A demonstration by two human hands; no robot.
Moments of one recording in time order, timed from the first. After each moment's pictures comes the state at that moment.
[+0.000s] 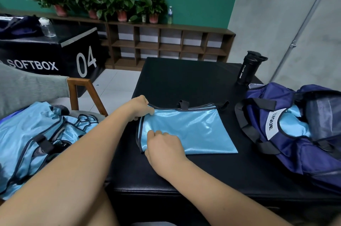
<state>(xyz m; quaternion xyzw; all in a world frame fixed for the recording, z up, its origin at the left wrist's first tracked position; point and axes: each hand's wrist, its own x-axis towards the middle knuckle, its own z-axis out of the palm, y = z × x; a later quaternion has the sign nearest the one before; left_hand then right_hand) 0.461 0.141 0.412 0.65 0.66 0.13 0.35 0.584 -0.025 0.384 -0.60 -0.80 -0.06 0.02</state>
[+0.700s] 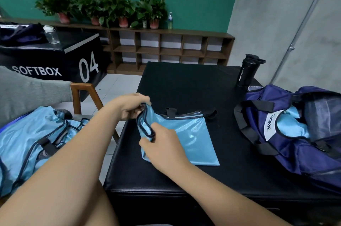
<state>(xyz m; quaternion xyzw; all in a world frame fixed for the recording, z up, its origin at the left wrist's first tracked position) 0.446 0.124 0.449 0.53 0.57 0.27 0.57 0.587 -0.050 0.426 -0.61 -0.66 0.27 0.33</state>
